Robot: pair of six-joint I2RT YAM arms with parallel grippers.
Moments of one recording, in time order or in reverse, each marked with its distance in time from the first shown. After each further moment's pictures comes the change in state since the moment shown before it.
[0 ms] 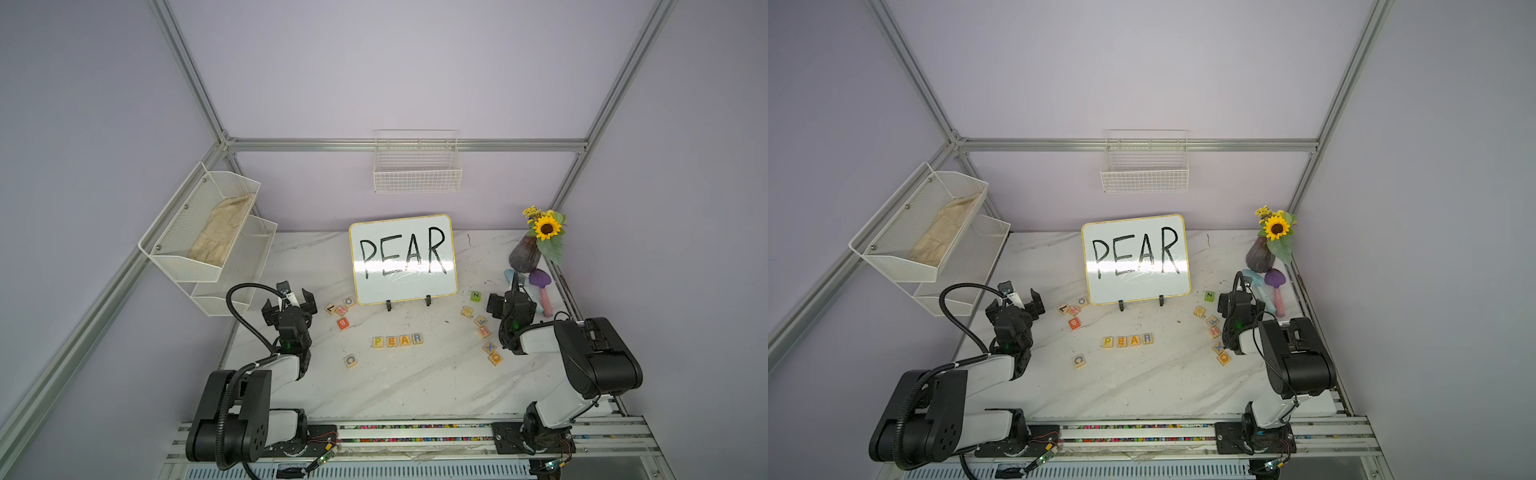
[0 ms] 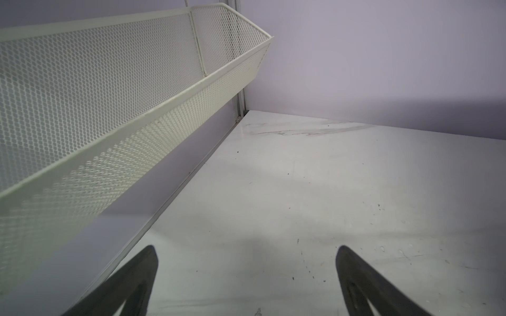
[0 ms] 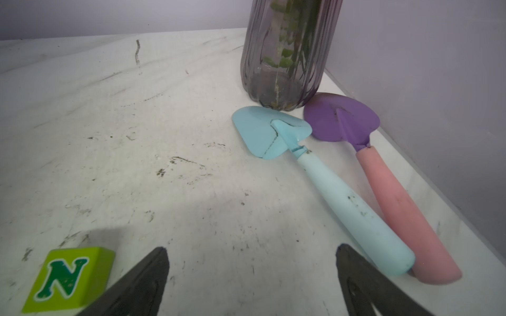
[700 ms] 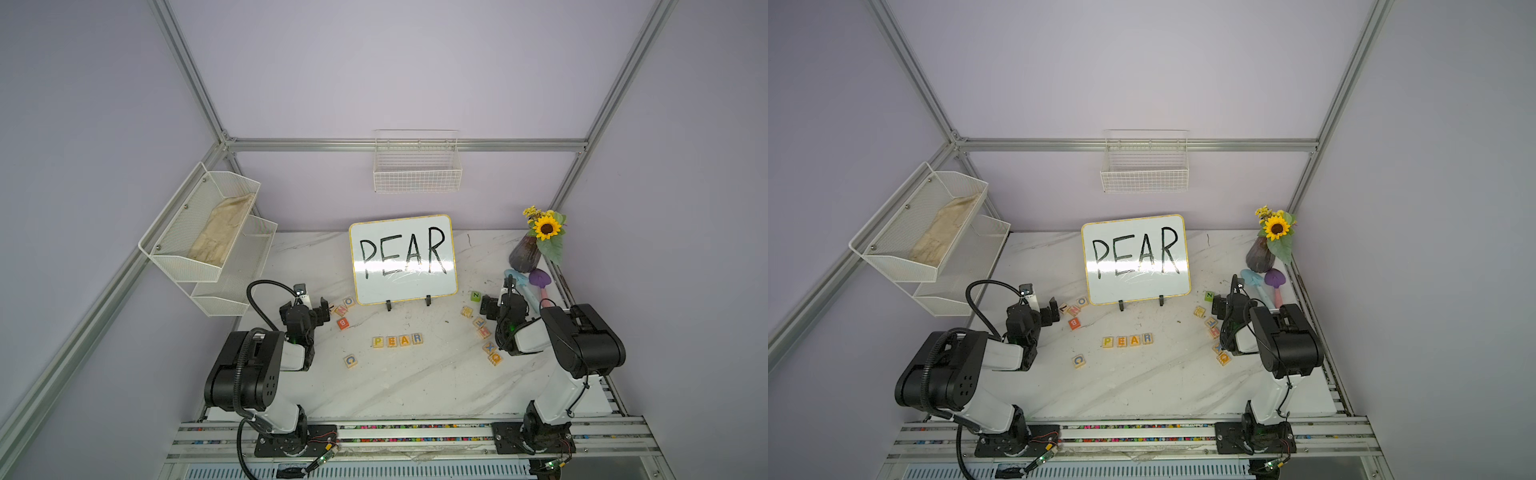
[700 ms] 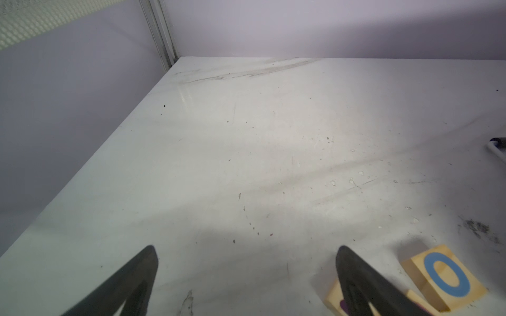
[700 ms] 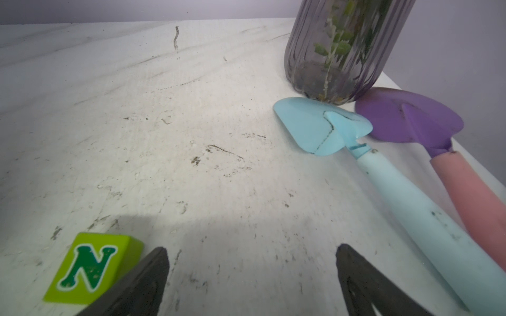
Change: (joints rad) left arm 0.005 0.277 0.031 0.065 0.231 0.011; right arm 0.000 0.125 0.005 0.135 -0.104 -0.029
